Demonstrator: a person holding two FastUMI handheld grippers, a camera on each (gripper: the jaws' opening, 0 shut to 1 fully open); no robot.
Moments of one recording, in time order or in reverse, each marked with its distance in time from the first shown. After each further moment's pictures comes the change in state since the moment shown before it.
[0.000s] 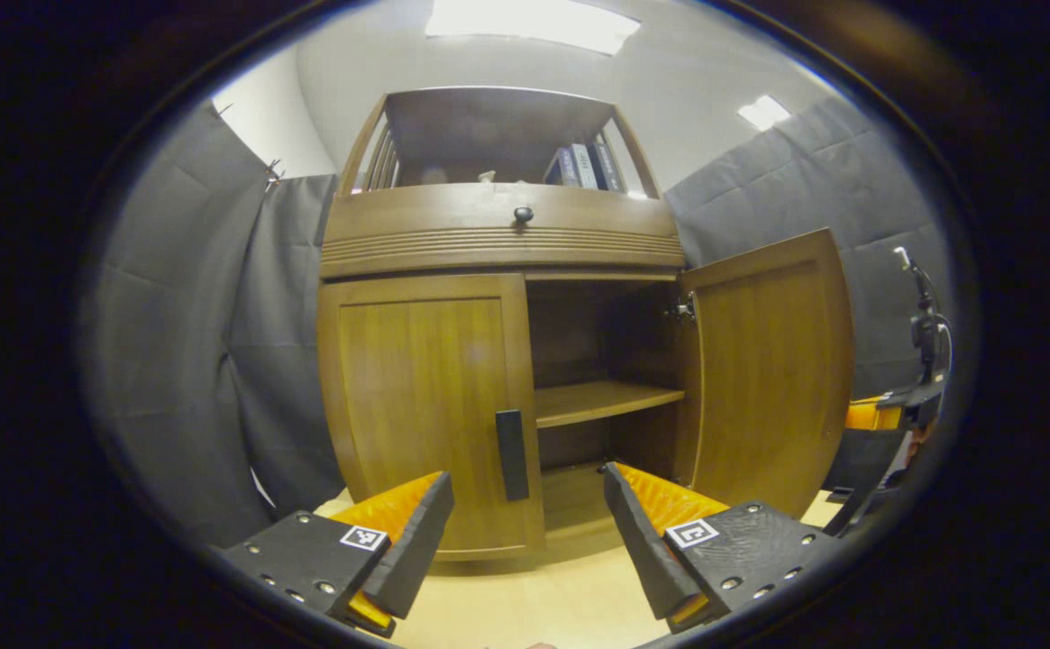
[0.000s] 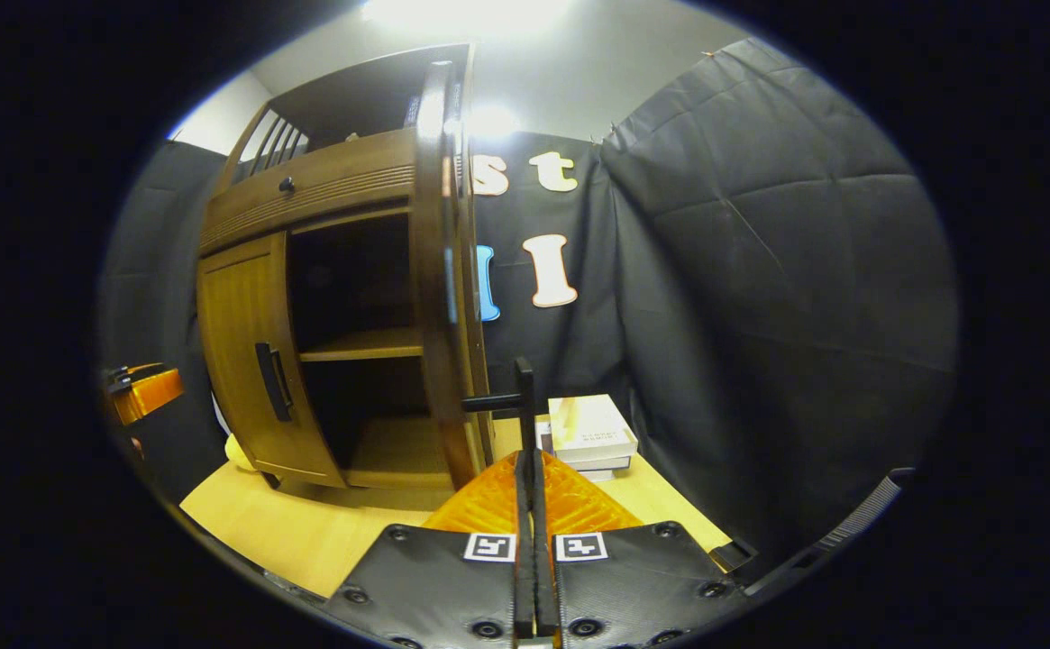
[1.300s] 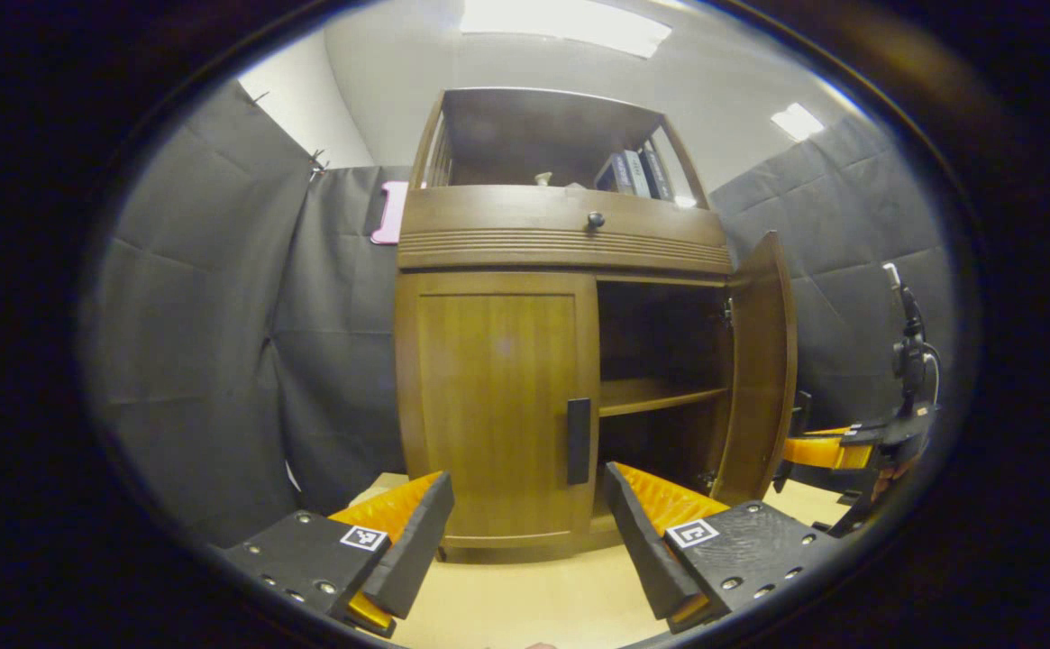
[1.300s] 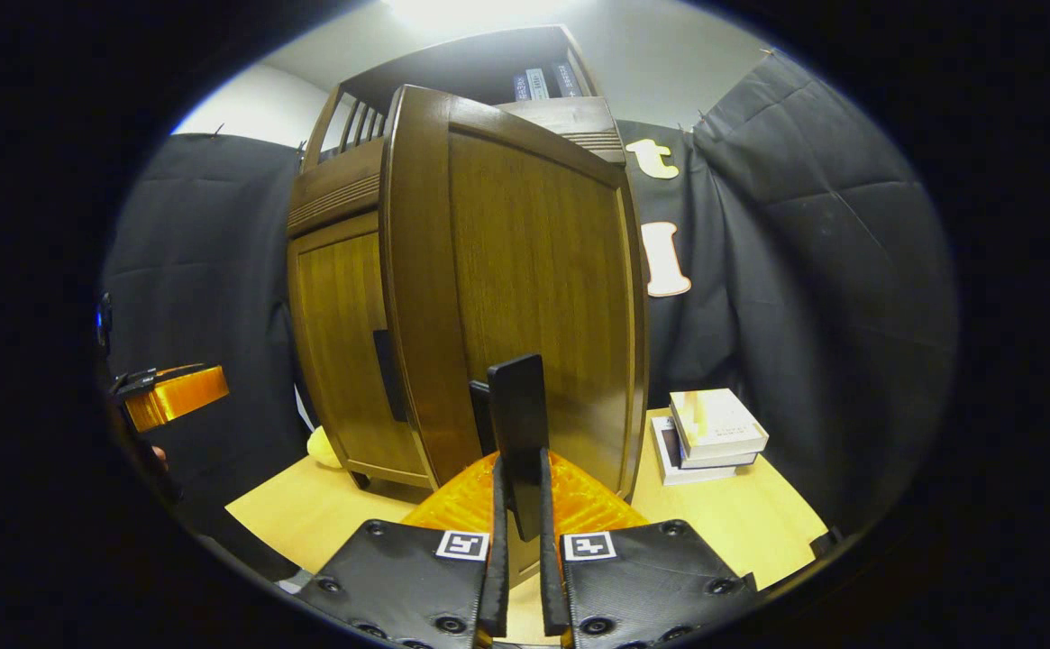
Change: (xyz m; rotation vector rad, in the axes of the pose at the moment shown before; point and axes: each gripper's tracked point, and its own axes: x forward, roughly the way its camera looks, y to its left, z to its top) left arm -0.051 0.031 -0.002 -0.065 0.015 0.085; right arm 0.015 0.162 -0.016 -0.048 0.040 0.297
